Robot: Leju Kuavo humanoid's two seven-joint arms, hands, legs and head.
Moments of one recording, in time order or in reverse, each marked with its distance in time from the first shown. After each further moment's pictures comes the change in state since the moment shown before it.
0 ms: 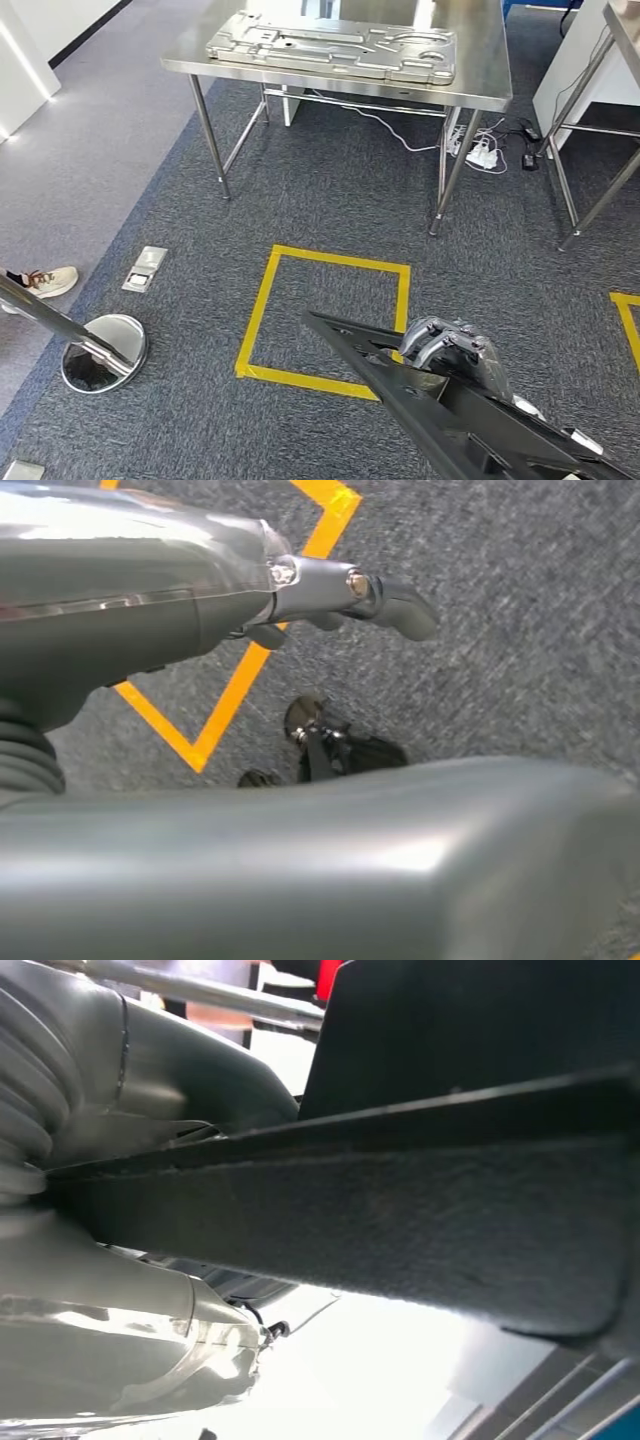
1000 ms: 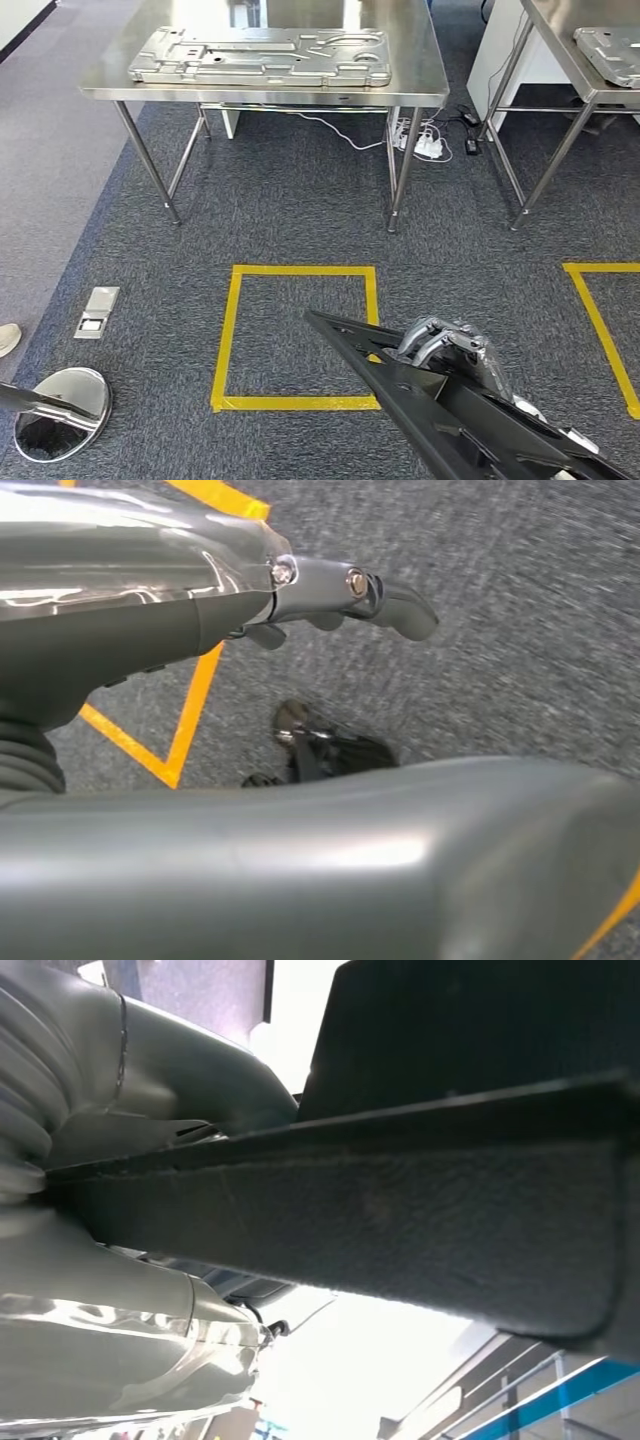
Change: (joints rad) left arm 0.000 0.004 -0.001 0.000 0.003 -0.003 -0.010; right arm 0.008 0.013 -0.013 0.000 0.028 0.002 0.003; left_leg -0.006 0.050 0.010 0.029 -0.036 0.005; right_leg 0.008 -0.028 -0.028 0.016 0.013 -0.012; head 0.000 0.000
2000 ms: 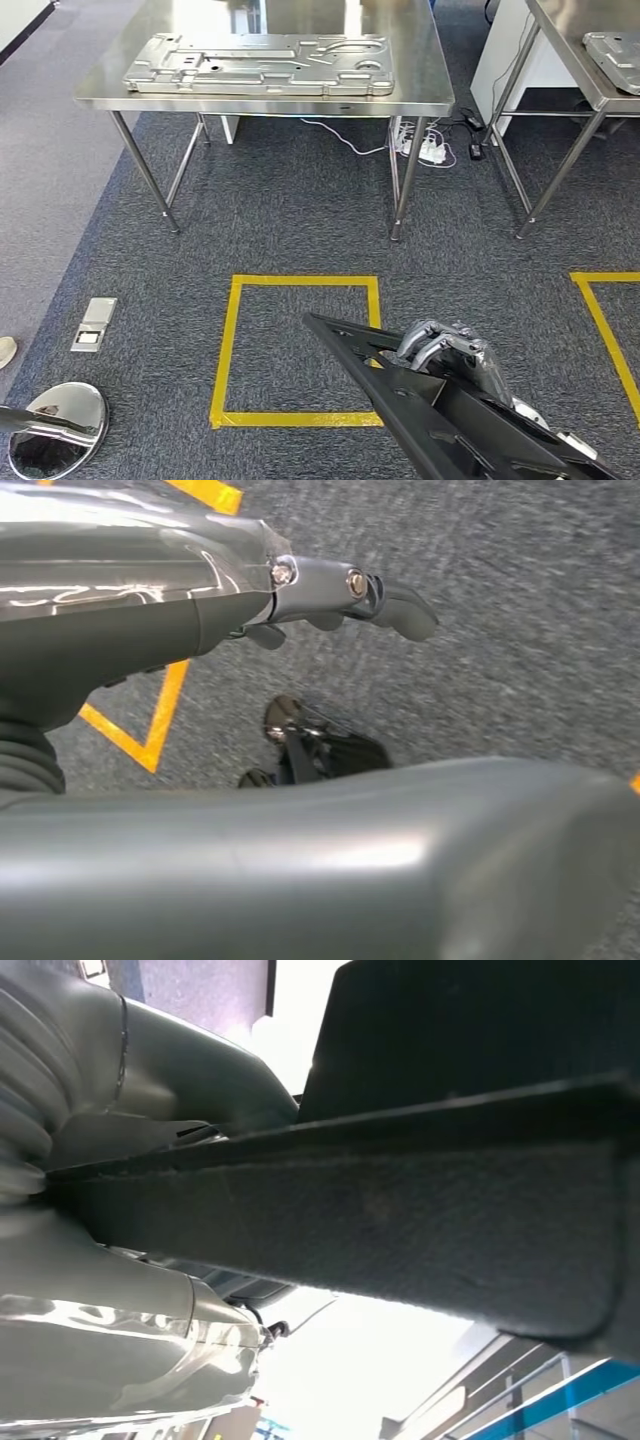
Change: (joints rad) left arm -0.003 -0.001 0.000 0.000 0.009 -0.008 -0.003; right arm 0.009 -0.009 0.010 -0.008 0.004 -0.011 -0.003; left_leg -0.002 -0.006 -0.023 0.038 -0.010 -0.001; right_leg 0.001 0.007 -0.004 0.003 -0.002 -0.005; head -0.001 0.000
